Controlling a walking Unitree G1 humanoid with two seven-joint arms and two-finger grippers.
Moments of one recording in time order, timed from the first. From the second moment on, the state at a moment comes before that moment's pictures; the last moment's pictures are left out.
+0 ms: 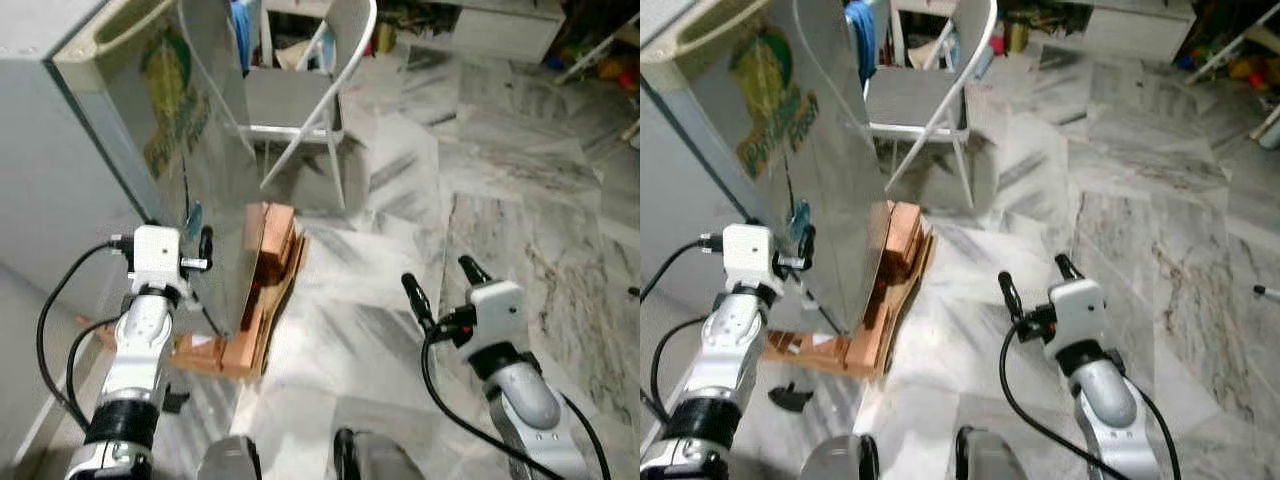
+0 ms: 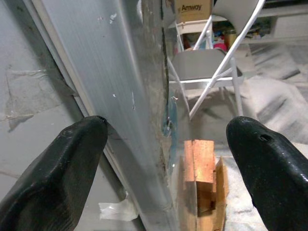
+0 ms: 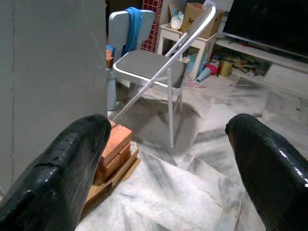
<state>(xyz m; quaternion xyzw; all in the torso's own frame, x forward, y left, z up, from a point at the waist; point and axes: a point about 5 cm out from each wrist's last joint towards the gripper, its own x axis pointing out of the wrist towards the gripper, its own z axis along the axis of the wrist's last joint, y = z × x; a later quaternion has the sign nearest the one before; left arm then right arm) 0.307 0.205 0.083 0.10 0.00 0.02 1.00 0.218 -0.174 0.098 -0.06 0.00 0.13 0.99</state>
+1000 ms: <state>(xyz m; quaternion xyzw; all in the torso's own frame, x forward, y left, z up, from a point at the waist) 0.315 0.053 0.138 0.01 -0.09 -0.30 0.95 0.201 -0.190 0.061 -0.11 0.15 0.11 0.98</state>
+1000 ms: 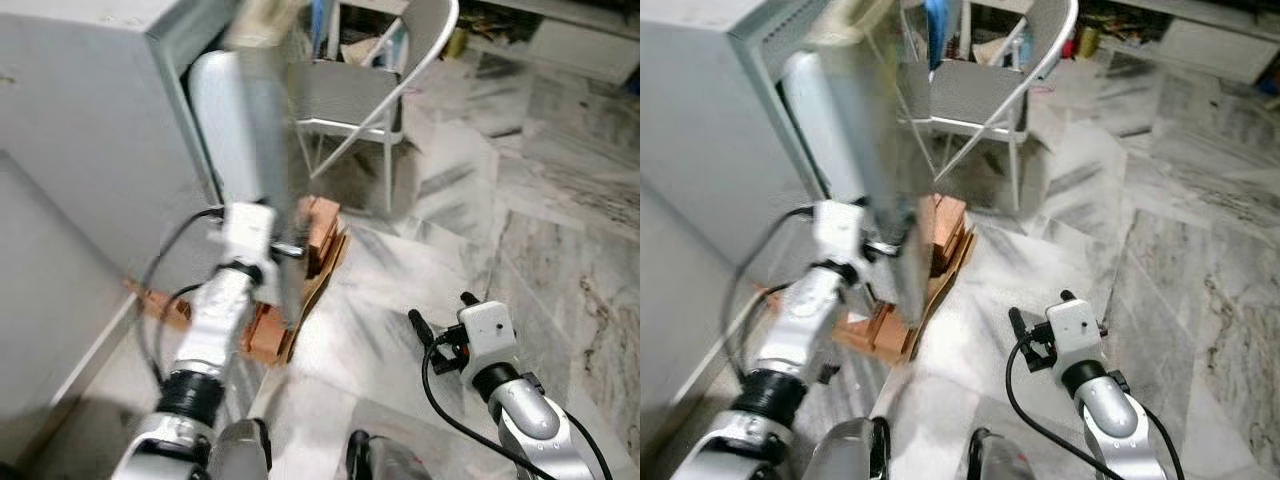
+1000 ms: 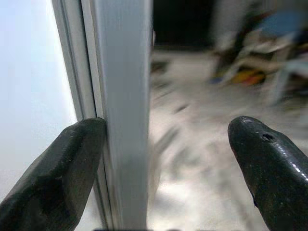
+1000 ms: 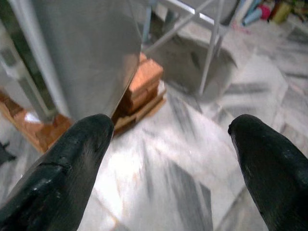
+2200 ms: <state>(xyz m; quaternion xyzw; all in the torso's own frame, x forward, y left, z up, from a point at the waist) 0.283 0.125 0.097 0.03 -0.02 -0.18 0.98 0.218 -0.182 0.080 -0.10 0.10 0.06 0.99</state>
